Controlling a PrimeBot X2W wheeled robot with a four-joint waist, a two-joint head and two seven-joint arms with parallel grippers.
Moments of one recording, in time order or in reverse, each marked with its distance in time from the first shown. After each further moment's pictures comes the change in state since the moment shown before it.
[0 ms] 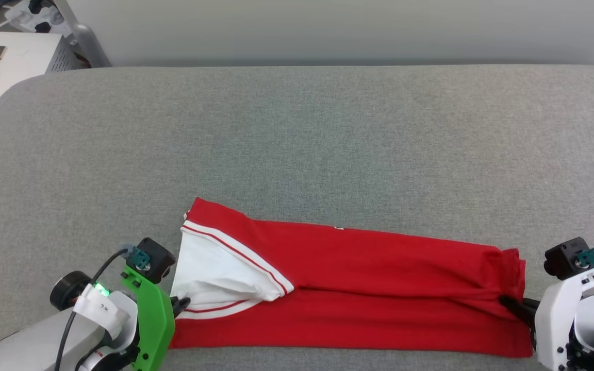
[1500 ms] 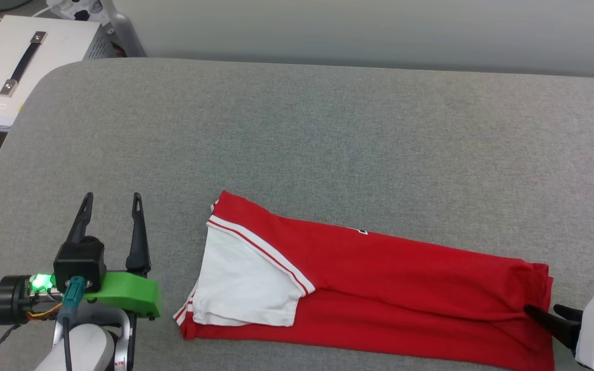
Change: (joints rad) left arm 0.447 -0.263 0.778 -0.139 0.552 0.482 -0.481; right arm 0.190 0.093 -0.399 -0.082 0.042 0.000 0.223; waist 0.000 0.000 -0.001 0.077
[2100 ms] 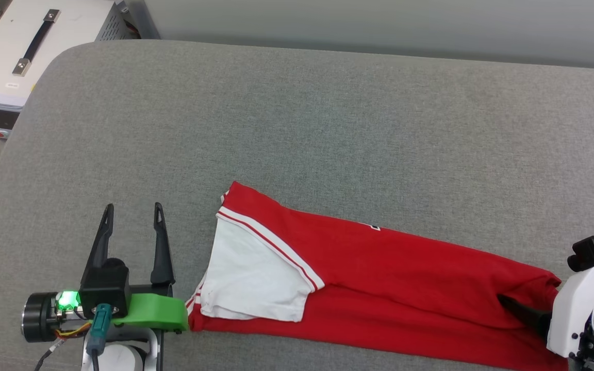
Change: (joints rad) left arm 0.146 -0.303 0.292 -0.040 0.333 -0.185 0.000; right arm -0.101 0.024 0.149 0.082 0.044 -0.001 -0.037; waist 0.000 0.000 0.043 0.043
